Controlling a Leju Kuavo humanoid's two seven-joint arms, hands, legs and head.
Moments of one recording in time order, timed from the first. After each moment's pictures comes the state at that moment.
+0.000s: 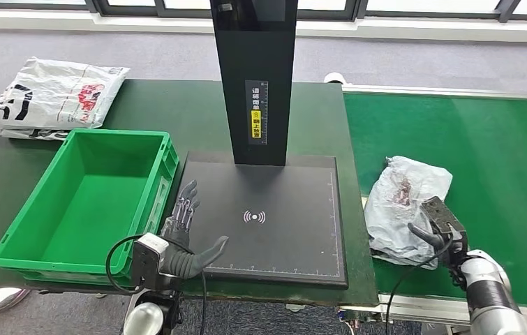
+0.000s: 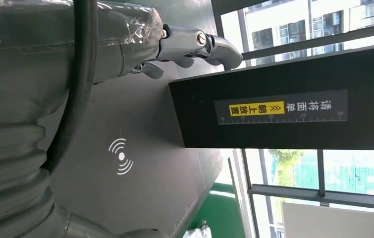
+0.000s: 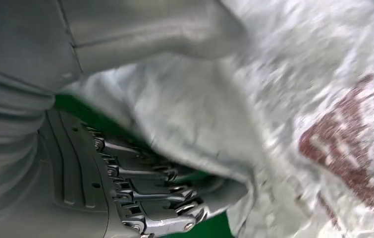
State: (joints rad) left arm 0.05 -0.21 -0.24 -1.45 -0.15 0.15 -0.36; right arm -0.53 -0.13 -0.32 -0.47 0.73 0.30 -0.16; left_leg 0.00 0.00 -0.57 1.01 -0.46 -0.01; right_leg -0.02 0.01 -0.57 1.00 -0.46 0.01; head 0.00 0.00
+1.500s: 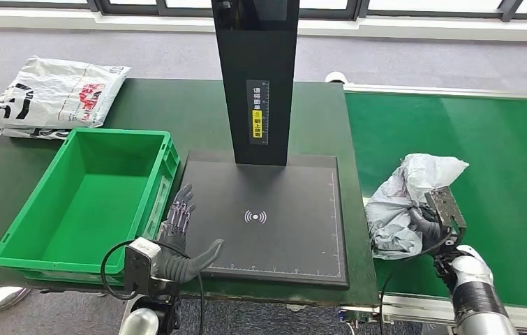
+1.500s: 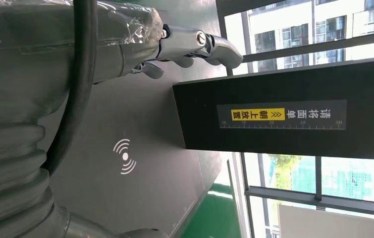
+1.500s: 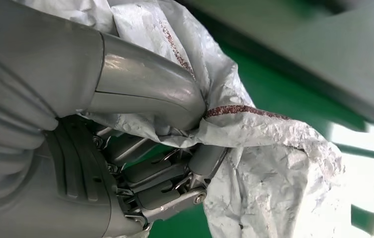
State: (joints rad) left arm 0.07 -0.20 -0.24 -1.47 -0.11 0.13 -0.36; right arm -0.50 -0.09 -0.21 -0.52 0.42 0.24 -0.20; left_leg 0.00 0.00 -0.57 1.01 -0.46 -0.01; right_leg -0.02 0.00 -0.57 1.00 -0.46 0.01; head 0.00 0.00
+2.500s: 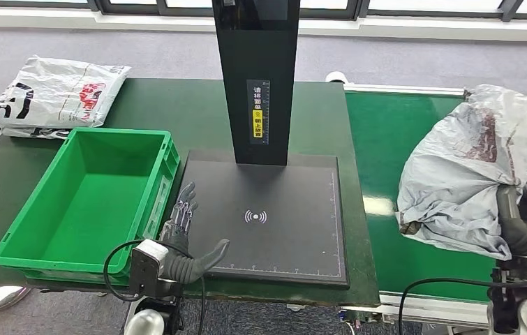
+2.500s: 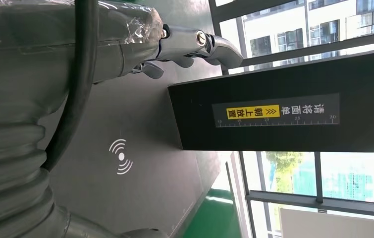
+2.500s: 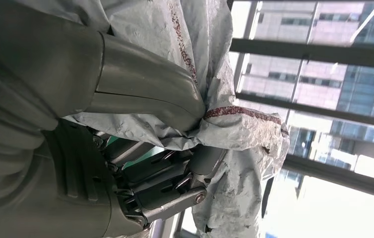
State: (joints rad) left arm 0.09 -0.24 -0.24 -1.50 -0.19 0.13 -0.36; right arm -0.09 0.03 -0.36 -1.71 0.10 0.17 -0.24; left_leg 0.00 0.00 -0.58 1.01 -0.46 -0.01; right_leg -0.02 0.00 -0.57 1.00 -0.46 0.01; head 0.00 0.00
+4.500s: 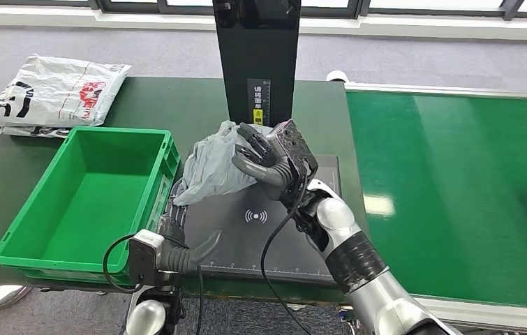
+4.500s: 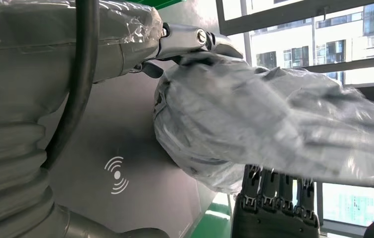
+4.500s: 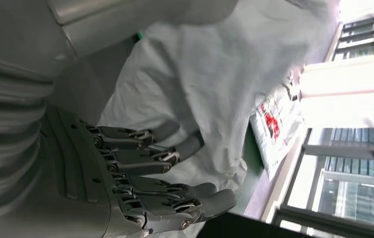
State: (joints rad) left arm 0.03 -0.22 -0.23 -1.43 -0.13 0.23 -0.37; right arm -0.63 0.29 0.53 -0.98 -0.17 0.19 -0.08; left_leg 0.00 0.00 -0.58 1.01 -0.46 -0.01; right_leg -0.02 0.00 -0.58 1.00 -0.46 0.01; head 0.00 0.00
